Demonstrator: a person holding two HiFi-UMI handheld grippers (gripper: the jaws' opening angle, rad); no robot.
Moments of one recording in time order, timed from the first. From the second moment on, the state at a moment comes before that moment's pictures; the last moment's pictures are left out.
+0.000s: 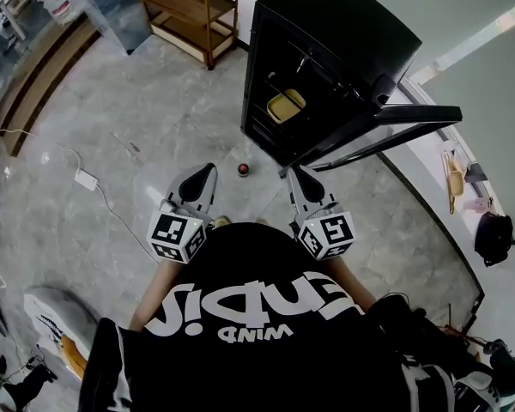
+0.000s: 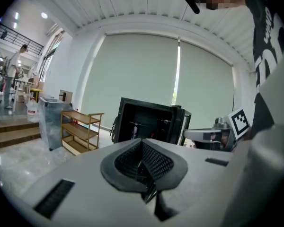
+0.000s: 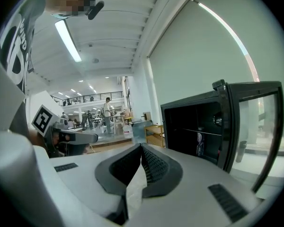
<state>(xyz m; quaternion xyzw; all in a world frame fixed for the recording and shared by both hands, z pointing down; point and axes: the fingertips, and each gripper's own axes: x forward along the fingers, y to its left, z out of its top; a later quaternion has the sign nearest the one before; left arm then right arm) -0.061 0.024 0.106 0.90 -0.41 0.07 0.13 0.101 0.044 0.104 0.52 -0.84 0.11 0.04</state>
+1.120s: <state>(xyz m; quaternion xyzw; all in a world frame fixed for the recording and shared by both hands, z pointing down) -0.076 0.039 0.134 0.88 -0.45 0.05 0.12 0.111 0.065 0.124 0.56 -0.82 0.09 0.03</state>
